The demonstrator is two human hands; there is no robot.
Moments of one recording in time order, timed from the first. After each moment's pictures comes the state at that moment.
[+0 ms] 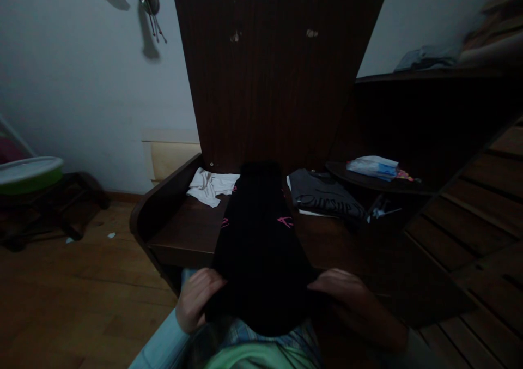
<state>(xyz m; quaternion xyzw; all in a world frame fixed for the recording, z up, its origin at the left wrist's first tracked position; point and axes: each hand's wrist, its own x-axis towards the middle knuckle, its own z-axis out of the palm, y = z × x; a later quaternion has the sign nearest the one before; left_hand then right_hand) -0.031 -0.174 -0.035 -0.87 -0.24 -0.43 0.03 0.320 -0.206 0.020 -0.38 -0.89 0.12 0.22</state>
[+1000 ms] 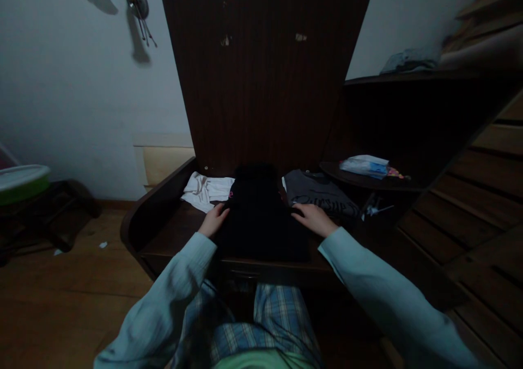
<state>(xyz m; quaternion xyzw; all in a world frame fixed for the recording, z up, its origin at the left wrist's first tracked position) 0.005 -0.004 0.005 -0.68 -0.54 -0.41 -0.28 0.316 -0.051 0.041 -0.57 -0.81 0.00 0.15</state>
